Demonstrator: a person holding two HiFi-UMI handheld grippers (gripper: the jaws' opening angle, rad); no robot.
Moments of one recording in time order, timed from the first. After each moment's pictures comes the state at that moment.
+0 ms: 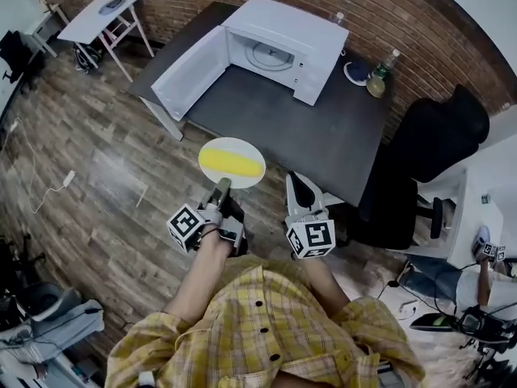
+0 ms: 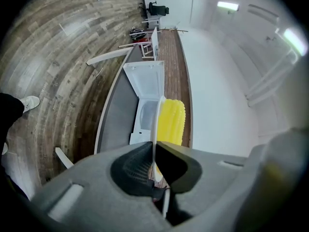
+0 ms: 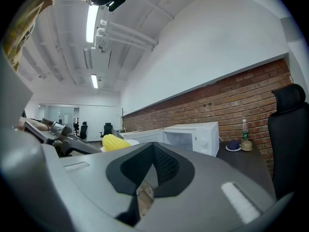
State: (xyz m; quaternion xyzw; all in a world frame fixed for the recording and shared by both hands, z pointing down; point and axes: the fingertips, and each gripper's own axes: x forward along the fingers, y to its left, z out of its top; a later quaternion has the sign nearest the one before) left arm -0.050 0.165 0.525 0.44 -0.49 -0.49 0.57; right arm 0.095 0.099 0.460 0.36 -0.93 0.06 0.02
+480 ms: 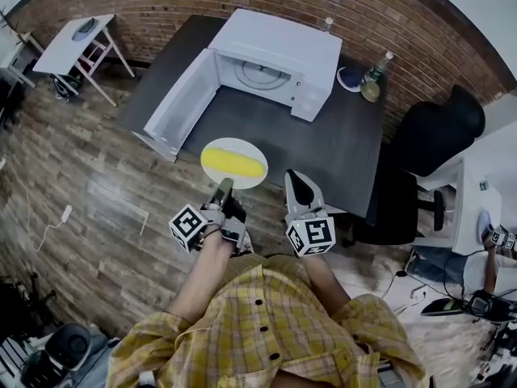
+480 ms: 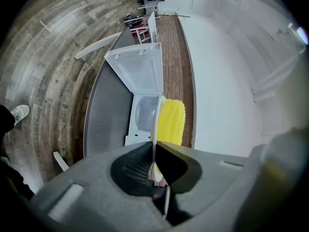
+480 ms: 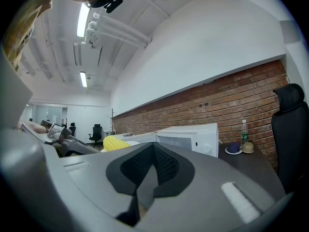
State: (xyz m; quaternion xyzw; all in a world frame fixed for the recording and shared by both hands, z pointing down) left arm -0.117 0.065 0.521 0.48 -0.46 -0.45 0.60; right arm 0.026 0.015 0.451 0.41 -0.91 0.06 0.01
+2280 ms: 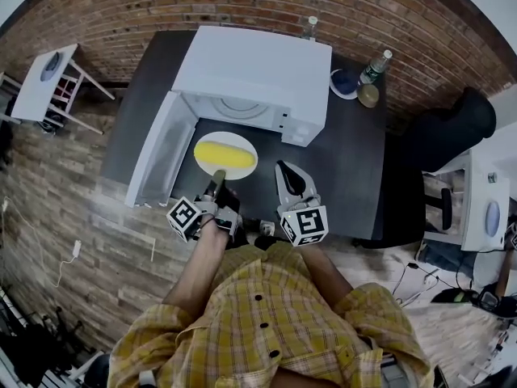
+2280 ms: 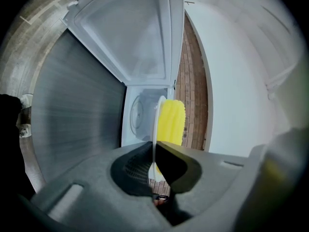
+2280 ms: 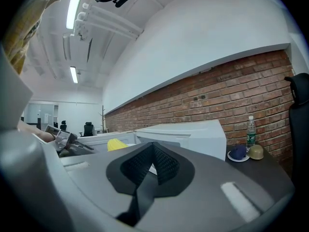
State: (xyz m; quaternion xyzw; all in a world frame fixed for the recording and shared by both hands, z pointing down) left arm -0.147 -0.149 0.564 0.48 -0.44 -0.42 0.63; right arm 0.001 -0.178 0.483 0.44 -0.90 0.07 0.02
